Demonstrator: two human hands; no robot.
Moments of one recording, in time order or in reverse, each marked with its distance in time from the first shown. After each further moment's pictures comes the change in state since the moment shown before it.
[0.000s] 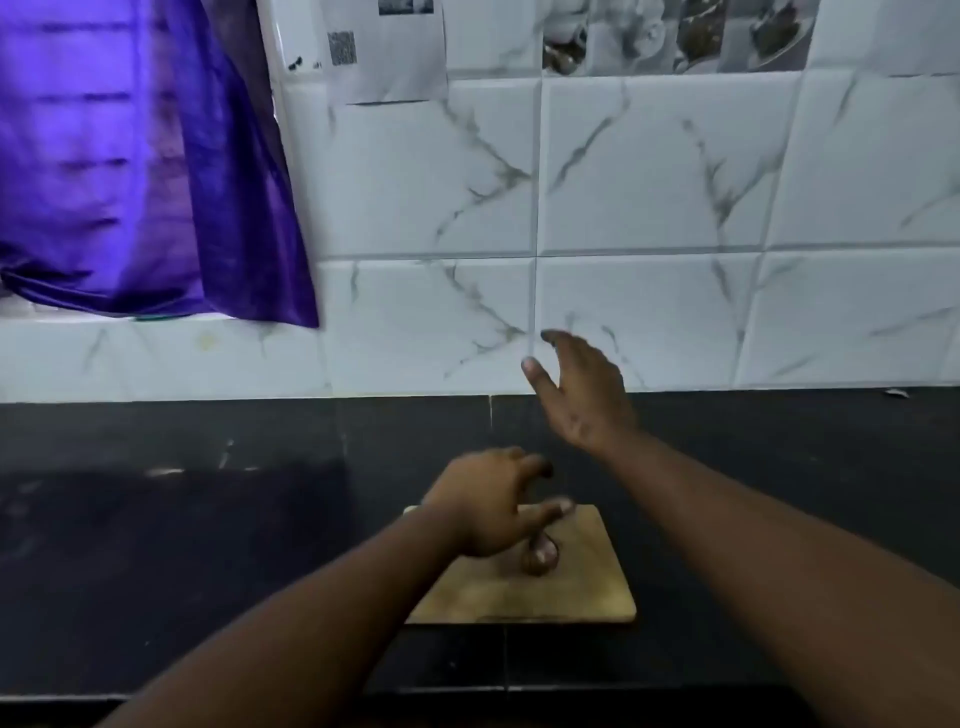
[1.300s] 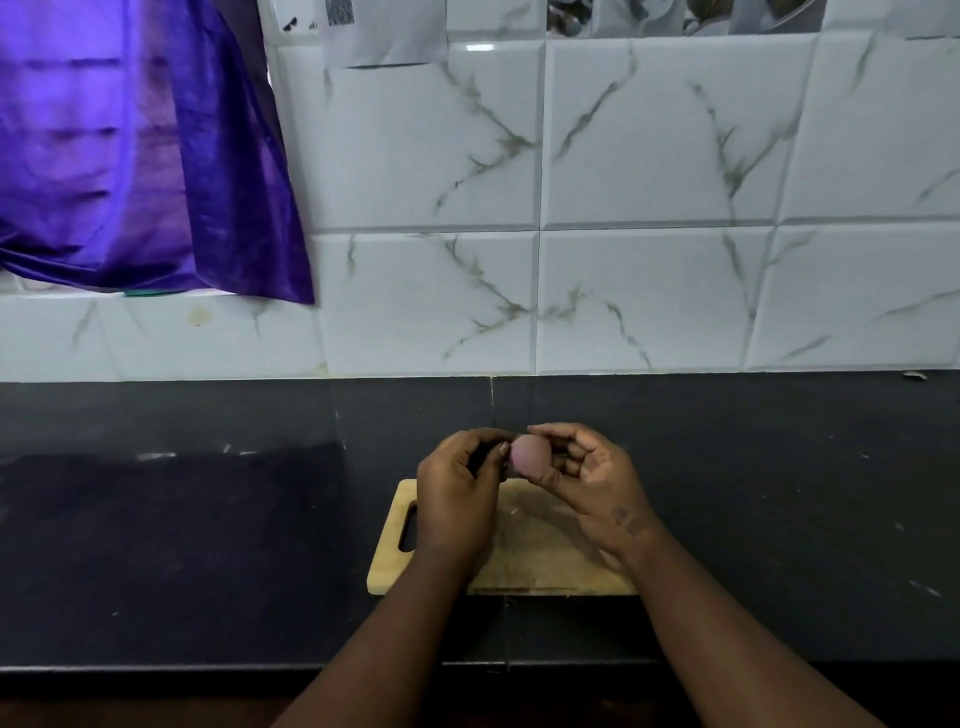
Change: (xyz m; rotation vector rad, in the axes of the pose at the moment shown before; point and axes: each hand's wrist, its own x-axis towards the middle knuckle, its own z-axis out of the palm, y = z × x) left_hand -0.024 -0.007 0.079 -0.866 0.714 -0.385; right_hand -0.109 0.041 0.068 1.153 -0.075 0.186
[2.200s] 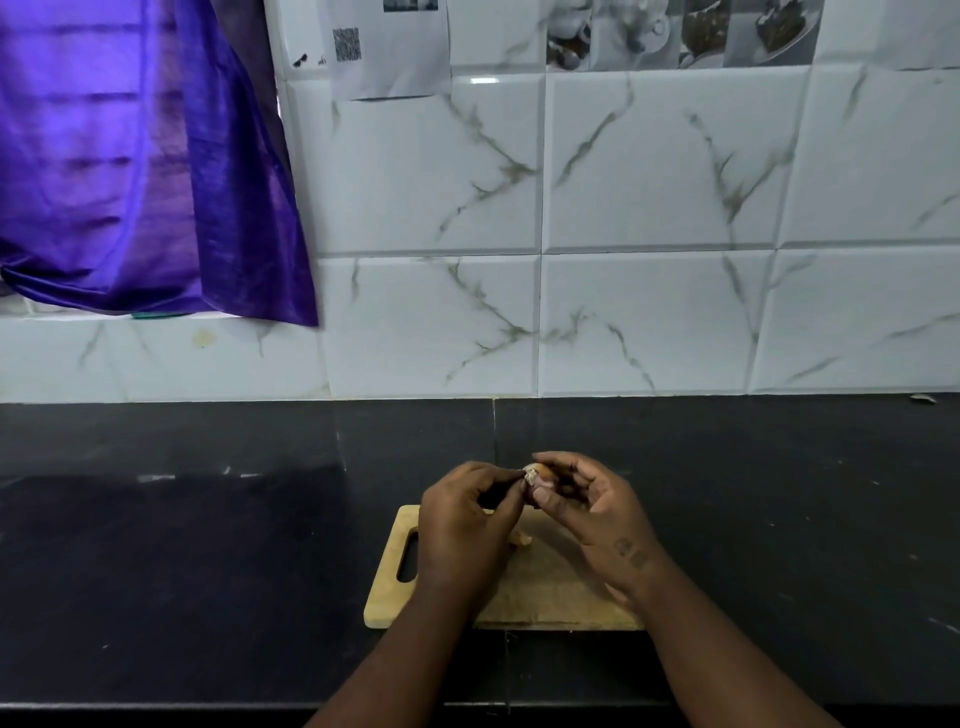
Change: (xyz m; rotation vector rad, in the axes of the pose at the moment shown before) left_hand -0.005 0.014 -0.003 0.185 -0.030 0.185; right_hand 0.000 0.004 -0.006 -0.012 -0.018 0.062
